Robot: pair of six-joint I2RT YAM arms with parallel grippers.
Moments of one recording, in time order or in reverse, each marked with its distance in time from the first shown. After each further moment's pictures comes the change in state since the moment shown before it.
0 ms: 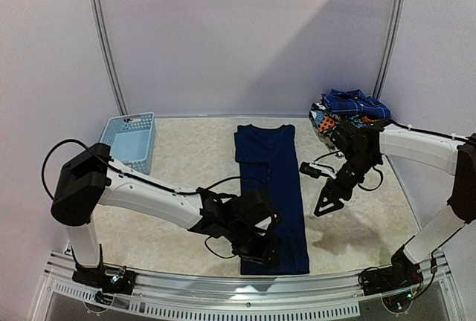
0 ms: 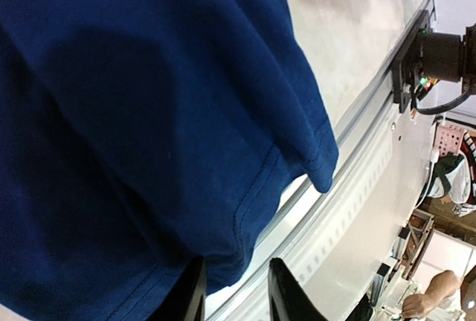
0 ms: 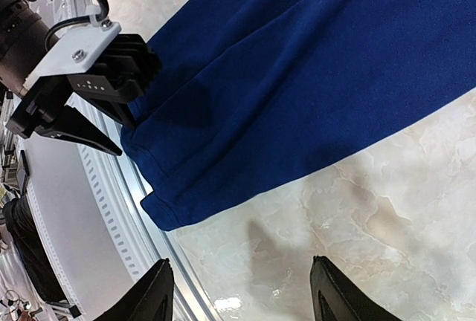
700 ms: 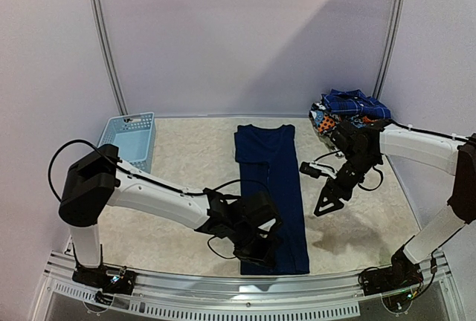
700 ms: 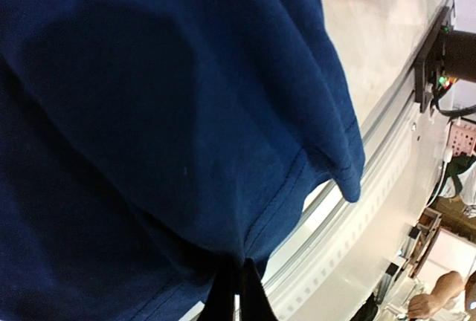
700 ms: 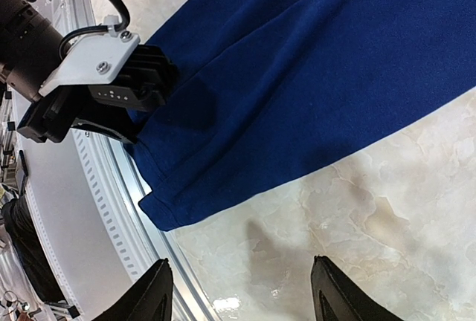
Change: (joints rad) left arm 0.000 0.053 0.051 -0.060 0.007 0.020; right arm 0.000 -0.002 0.000 0.002 0.005 0.000
